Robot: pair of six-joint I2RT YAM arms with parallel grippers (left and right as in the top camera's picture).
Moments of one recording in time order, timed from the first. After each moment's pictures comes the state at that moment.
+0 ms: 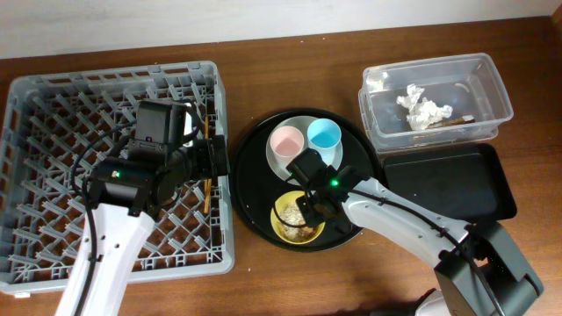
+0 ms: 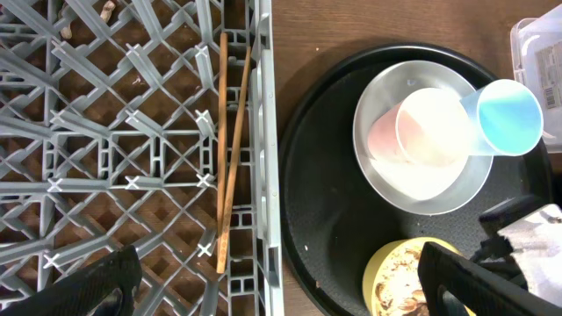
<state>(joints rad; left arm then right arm) -0.28 1.34 1.33 -0.97 0.00 -0.30 0.64 1.63 0.97 -0.69 0.08 0.28</state>
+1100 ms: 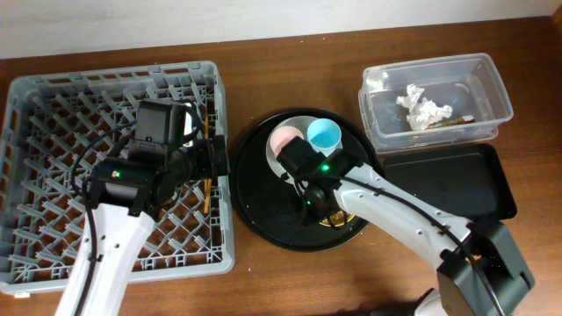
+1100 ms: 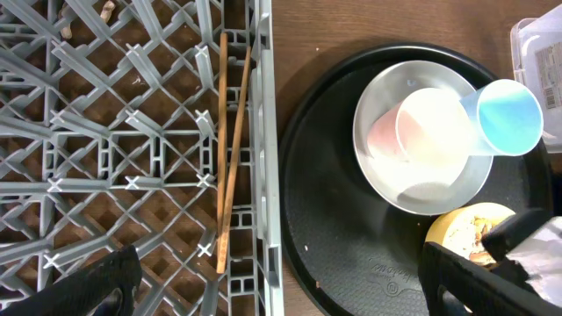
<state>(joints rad) -0.28 1.34 1.33 -0.97 0.00 -0.30 0.66 1.67 1.17 -0.97 -0.07 0.24</state>
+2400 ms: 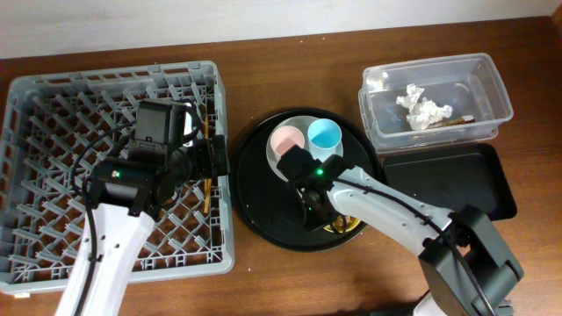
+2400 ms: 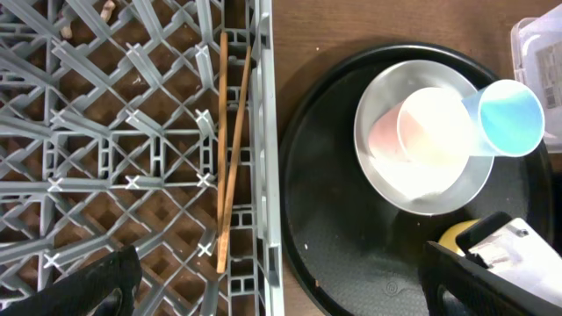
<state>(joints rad) -0.28 1.34 1.33 -0.97 0.00 -0.30 0.66 1.72 1.12 -0.96 -0.03 0.24</state>
